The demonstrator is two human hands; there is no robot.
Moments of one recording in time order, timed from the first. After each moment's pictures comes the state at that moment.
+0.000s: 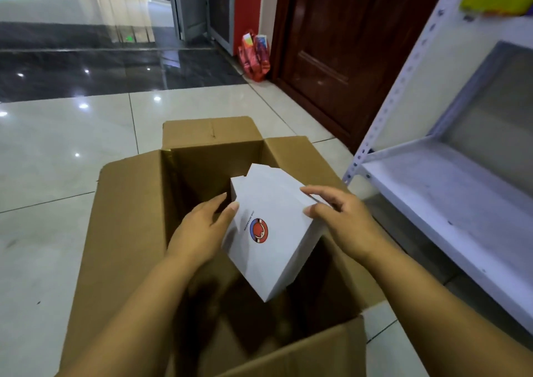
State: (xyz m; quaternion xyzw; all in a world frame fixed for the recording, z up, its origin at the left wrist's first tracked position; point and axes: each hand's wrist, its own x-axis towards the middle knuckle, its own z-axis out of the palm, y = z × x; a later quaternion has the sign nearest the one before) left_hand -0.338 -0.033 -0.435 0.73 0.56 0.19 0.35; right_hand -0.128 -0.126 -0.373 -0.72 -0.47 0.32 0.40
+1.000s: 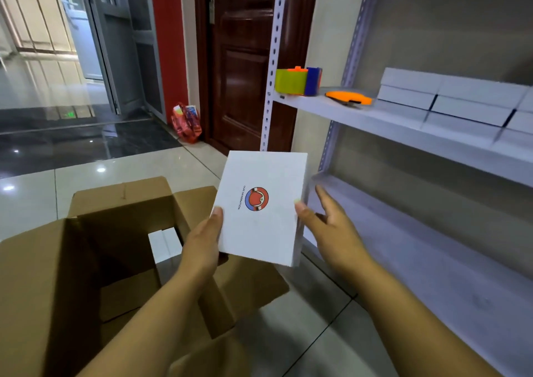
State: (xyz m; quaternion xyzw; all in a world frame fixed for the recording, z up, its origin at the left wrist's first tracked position) left_hand -0.166 -0.172 -0.326 0.52 0.41 0.38 0.65; right_hand -0.018 -0.289 -0.278 -0.73 -0.40 0.20 0.52
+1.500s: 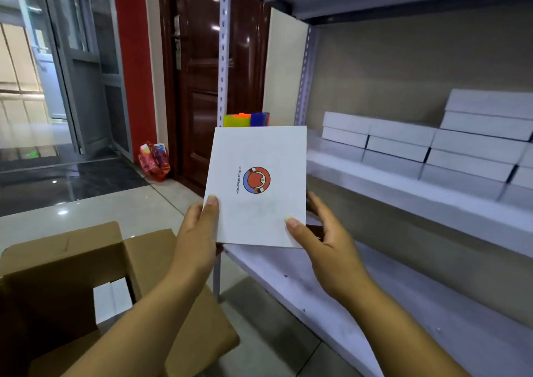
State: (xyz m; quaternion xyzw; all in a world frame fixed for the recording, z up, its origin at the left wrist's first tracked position) left_hand -0.084 -0.215 -0.241 0.58 0.30 0.47 0.59; right_hand 0.050 -0.345 -0.233 -0.66 -0.47 0.13 0.57
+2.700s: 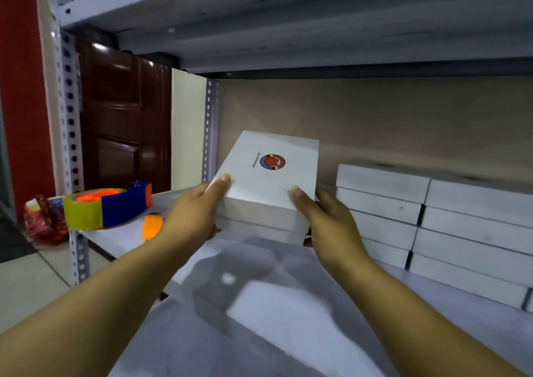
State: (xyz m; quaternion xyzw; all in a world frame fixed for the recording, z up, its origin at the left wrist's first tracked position) left_hand 0.172 -0.227 -0.066 0.67 0.22 0.37 0.60; right_hand 0.280 -0.375 -0.081 -0.67 -0.34 0.02 0.66
